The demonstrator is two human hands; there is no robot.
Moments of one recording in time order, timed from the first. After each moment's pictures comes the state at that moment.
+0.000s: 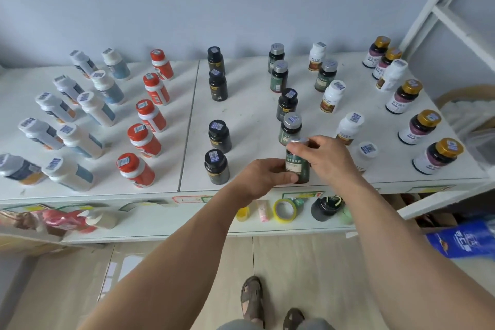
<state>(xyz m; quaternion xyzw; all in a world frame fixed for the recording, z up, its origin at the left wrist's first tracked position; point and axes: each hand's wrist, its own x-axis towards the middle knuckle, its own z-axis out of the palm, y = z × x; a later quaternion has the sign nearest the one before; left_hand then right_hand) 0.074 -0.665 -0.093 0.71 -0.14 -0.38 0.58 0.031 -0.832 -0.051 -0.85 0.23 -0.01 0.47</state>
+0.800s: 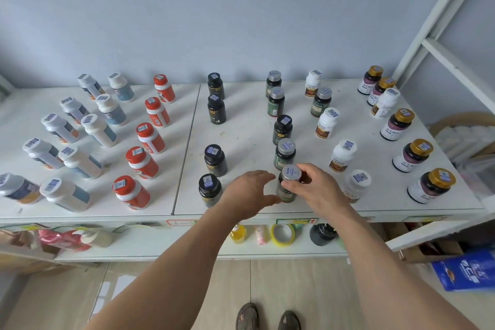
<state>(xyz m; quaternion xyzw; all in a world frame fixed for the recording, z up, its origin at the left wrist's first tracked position) 0.092 -0.670 -0.069 0.93 -0.27 -0.18 0.19 0.031 -0.846 -0.069 -0.84 0.18 0.03 0.51</state>
